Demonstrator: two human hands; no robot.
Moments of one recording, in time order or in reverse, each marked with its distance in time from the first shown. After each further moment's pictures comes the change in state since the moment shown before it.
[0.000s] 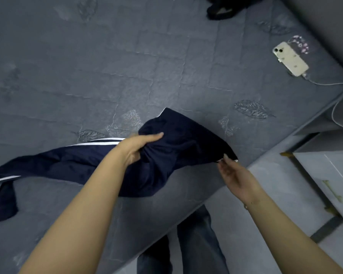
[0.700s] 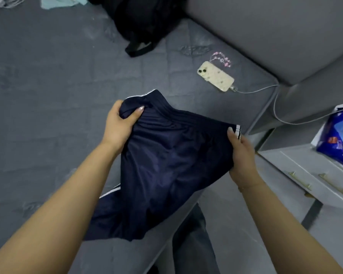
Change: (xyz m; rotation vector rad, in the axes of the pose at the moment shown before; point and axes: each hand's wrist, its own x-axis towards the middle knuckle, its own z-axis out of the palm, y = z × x) left_hand 0.068 0.125 0.210 0.395 0.111 0.756; right_hand 0.017 -0.203 -0.033 -0.073 0.138 -0.482
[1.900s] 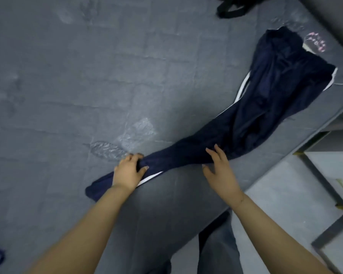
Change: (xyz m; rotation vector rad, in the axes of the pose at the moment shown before) left_hand -0.160 -0.223 -0.242 0.908 -0.124 -0.235; right_hand -0.133 0.216 0.117 -1.289 -0.489 -0.312
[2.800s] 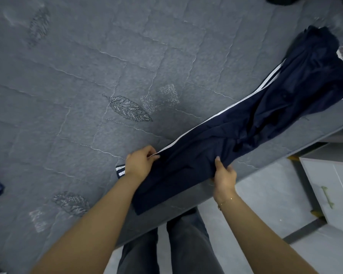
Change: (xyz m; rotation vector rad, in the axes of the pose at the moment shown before) left_hand -0.074 -0.036 0.050 -0.346 0.028 -0.163; right_hand -0.055 -0.011 0.070 0.854 0.312 0.667
